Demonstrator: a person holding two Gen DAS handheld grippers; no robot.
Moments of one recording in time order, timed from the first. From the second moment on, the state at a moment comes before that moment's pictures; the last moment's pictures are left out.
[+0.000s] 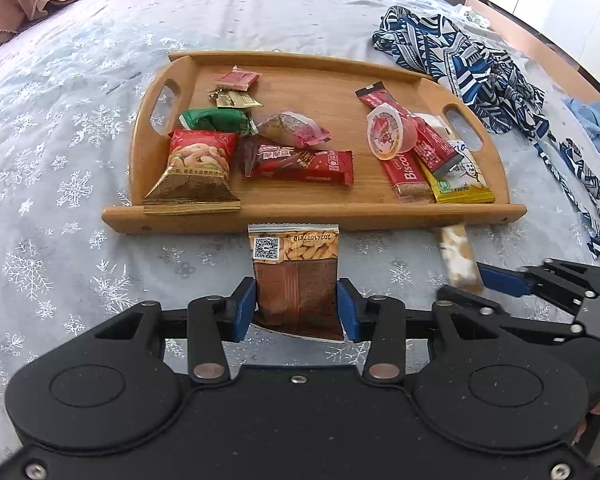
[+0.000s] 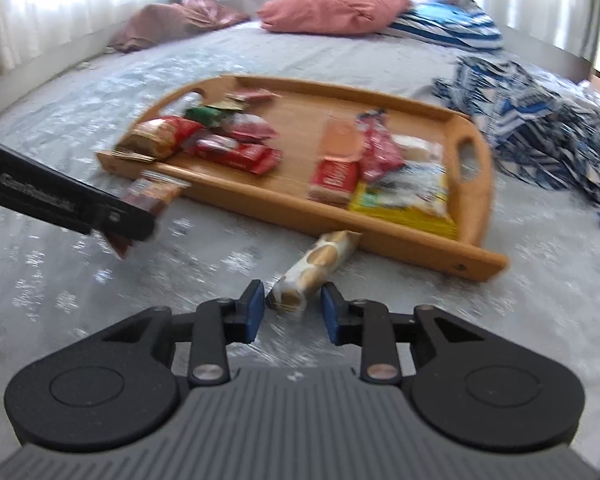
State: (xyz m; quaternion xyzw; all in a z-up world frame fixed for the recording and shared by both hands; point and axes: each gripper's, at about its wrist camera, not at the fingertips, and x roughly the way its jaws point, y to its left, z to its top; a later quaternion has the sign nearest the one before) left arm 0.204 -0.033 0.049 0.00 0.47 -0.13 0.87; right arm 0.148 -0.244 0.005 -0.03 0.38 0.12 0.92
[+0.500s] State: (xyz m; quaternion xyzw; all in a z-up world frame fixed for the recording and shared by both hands) left arm 0.207 -0.030 0.047 -0.01 0.47 -0.13 0.87; right arm 0.156 -0.257 0.014 0.01 0.38 0.07 0.92
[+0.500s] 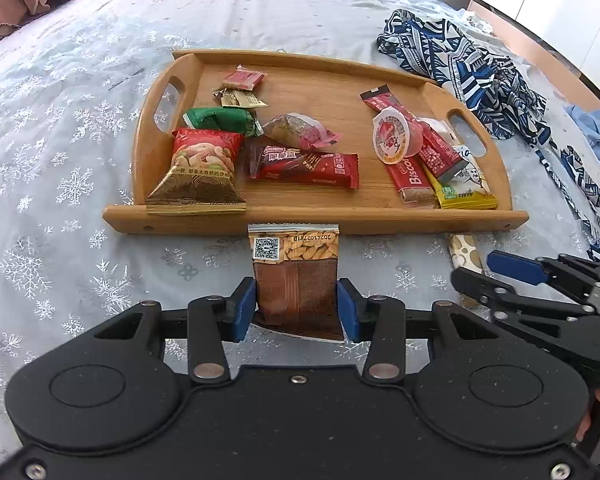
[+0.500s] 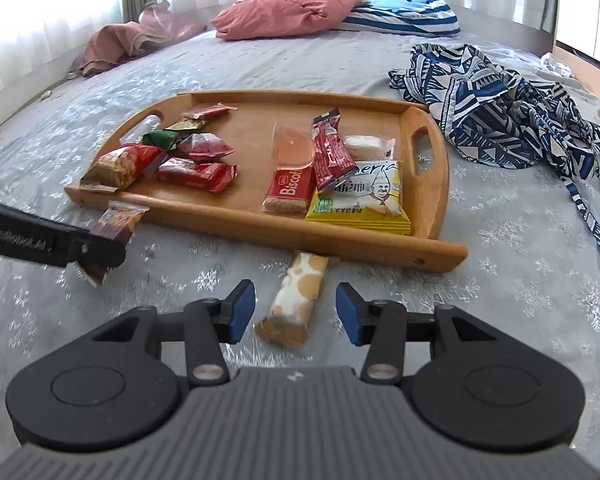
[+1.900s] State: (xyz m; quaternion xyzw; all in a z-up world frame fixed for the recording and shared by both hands) left arm 0.278 -0.035 0.091 -0.03 0.39 -0.11 0.92; right arm 0.222 -0.254 0.068 0.06 0.34 0.06 0.94
